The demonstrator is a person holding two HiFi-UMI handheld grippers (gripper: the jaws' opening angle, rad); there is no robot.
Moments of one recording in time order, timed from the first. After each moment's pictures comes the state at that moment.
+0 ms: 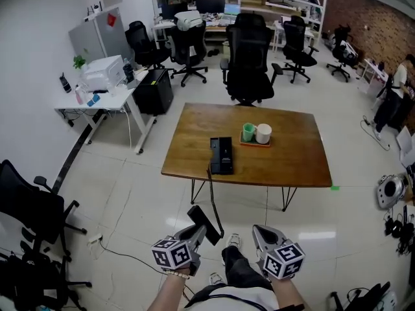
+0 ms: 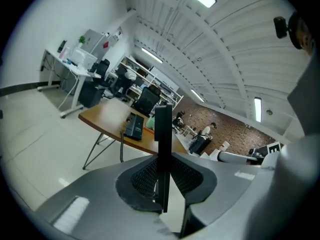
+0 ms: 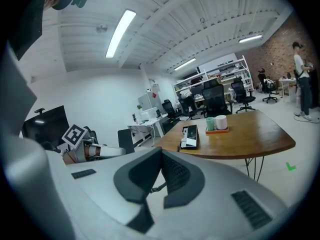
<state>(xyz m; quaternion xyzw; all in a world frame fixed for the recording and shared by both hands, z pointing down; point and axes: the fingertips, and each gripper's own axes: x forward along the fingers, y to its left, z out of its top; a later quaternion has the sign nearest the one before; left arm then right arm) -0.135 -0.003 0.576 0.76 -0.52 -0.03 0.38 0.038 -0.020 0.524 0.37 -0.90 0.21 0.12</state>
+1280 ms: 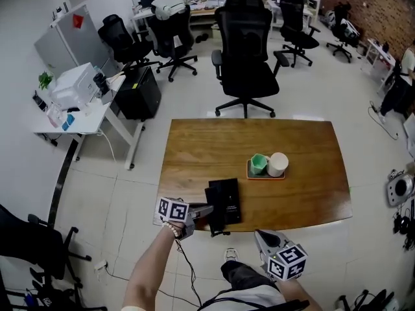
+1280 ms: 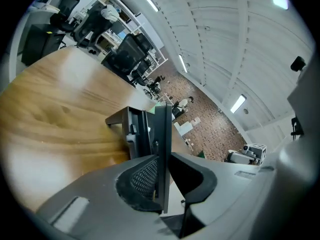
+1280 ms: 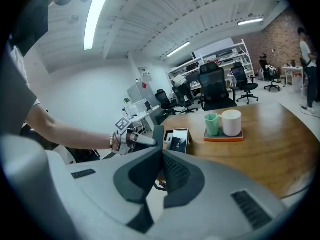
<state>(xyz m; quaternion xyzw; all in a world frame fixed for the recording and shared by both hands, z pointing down) -0.172 -0.348 0.699 0.83 -0.24 0.07 0.49 -0.018 -0.258 0.593 0.36 -0.88 0.26 0.17</state>
